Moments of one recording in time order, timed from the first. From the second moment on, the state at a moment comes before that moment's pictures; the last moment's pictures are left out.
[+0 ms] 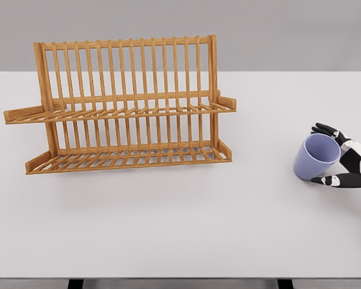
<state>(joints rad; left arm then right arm) 0.02 0.00 0.02 -0.04 -2.27 0.06 -0.34 -0.09 -0.80 0.35 -1.14 -0.81 -0.61 0.61</state>
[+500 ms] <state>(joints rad) 0.02 0.00 0.02 -0.04 -2.27 0.06 -0.34 -0.11 -0.80 0.35 -1.16 -0.80 -0.61 0.61</state>
